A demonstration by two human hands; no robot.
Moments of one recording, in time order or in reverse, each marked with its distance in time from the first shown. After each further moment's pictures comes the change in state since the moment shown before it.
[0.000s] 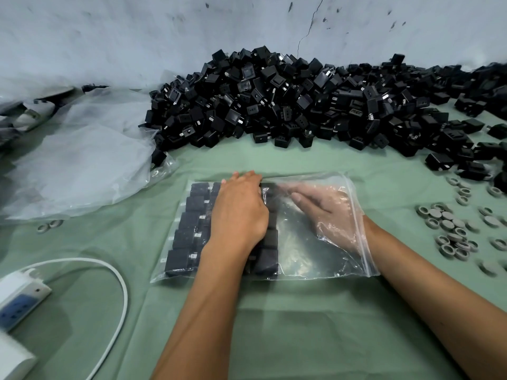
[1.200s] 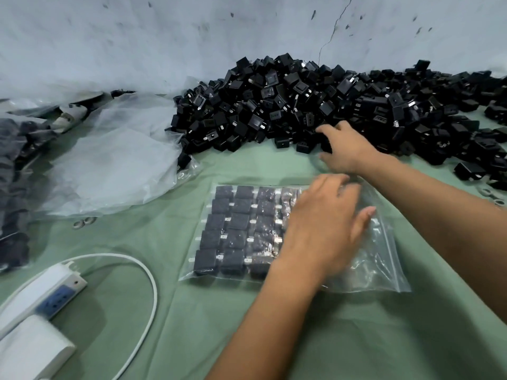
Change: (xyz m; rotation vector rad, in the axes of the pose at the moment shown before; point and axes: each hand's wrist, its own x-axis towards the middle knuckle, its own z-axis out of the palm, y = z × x) left_hand -0.026 0.059 0.011 0.015 -0.014 0.464; right_hand 0.137 0.031 -0.043 -0.684 -0.058 0.324
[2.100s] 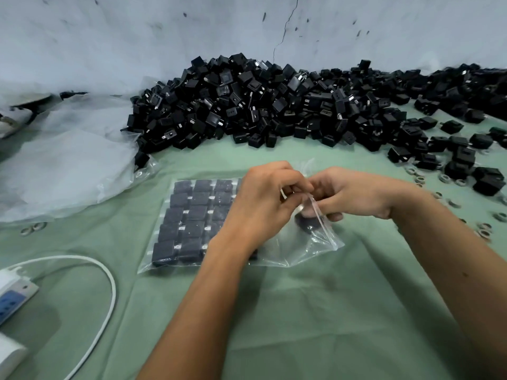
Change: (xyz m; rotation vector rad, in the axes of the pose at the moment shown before) left_hand 0.004 -0.015 -0.012 -0.341 0.152 0.124; right_hand -0.160 0.027 -0.042 0.838 -0.577 -0.172
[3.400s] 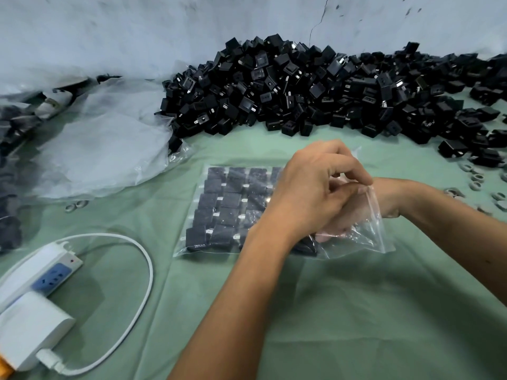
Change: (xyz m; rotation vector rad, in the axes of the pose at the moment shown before) left_hand 0.000 0.011 -0.005 -0.132 0.010 -0.003; right_hand 0.030 -0.017 0.030 -0.013 -0.370 -0.088
